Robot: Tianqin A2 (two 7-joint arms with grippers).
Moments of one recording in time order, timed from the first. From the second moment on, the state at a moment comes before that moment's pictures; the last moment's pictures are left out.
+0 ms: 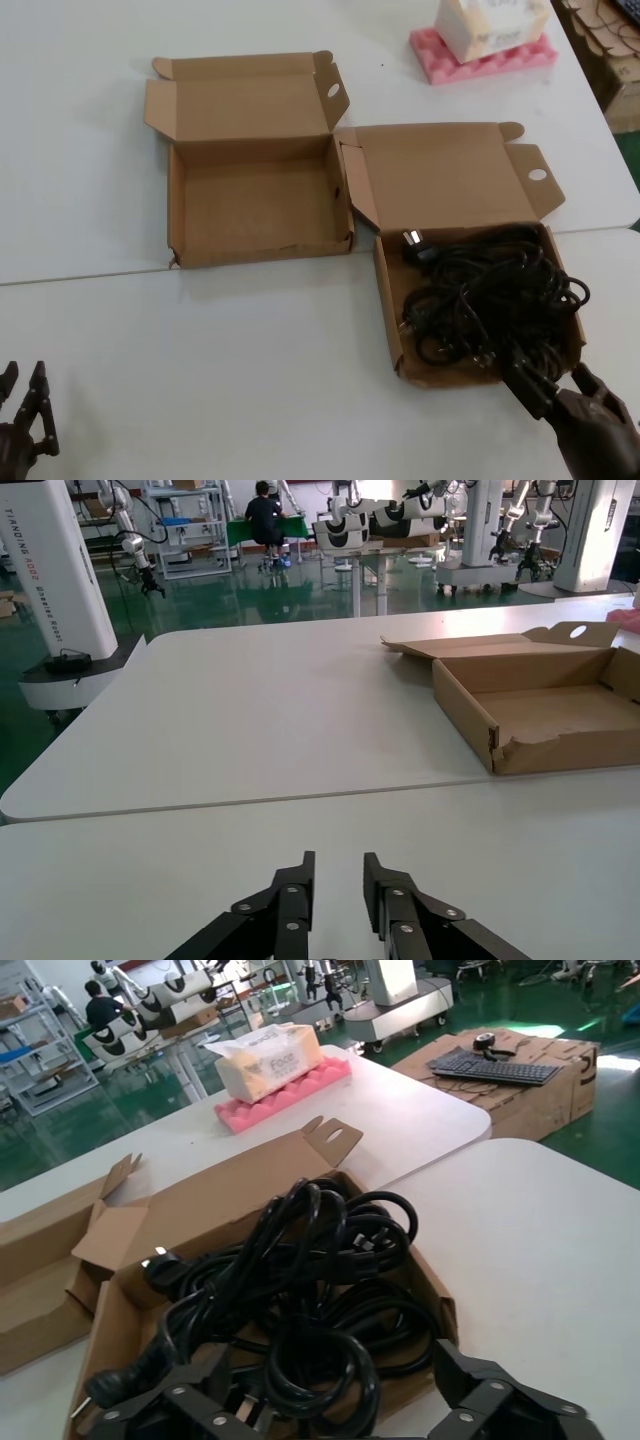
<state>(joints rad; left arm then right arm) 0.00 -0.30 1.60 -1.60 -1.80 0.00 0.00 -0.05 0.55 -1.90 1.69 2.09 0.42 0.45</state>
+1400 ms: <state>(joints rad) 0.00 -0.30 1.60 -1.60 -1.80 0.00 0.00 -0.07 0.73 -1.99 1.97 2.34 0.53 0.45</state>
